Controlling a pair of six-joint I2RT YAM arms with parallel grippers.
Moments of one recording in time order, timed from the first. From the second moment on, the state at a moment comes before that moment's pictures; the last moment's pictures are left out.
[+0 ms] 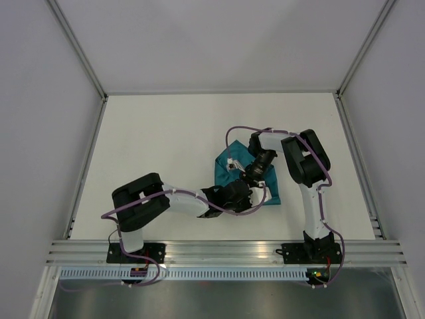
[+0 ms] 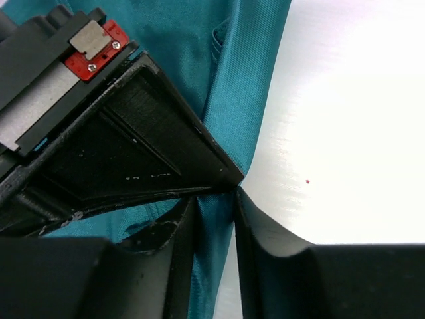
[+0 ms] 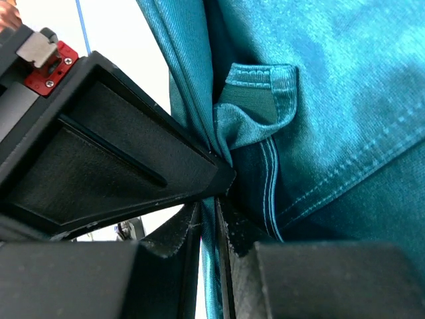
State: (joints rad) left arm -1.18 1.83 0.87 0.31 -0.05 0.25; right arm 0.42 2.23 1.42 -1.34 -0.79 -1.07
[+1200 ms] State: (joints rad) left arm -0.90 2.01 1.09 0.18 0.64 0.06; right arm 0.12 1.99 1.44 -0.97 -0.77 -0.88
